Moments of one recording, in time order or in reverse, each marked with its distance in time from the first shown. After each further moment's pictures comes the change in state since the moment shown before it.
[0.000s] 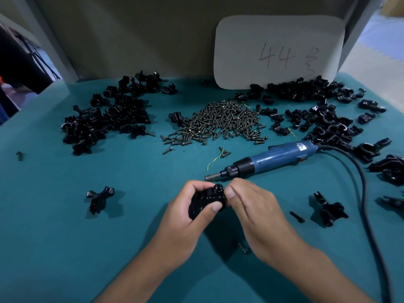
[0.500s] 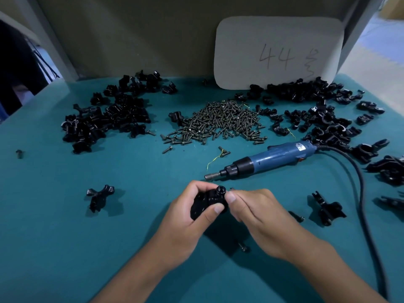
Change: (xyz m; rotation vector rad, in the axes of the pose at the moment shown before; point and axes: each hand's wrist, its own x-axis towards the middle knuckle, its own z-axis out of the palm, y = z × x) left_hand -0.001 0.004 0.000 -0.010 -0.058 0.017; right_hand 0.001 0.005 -0.019 0.063 -0.234 0.027
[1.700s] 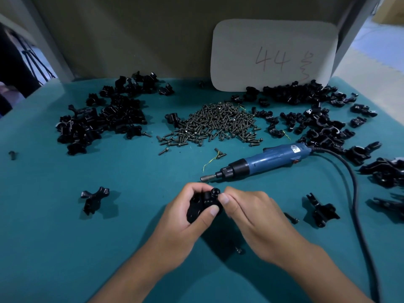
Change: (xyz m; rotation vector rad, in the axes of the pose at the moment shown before) left_hand -0.001 0.000 0.000 0.038 0.013 -0.001; right_hand -0.004 -0.007 0.000 -0.130 0.039 0.023
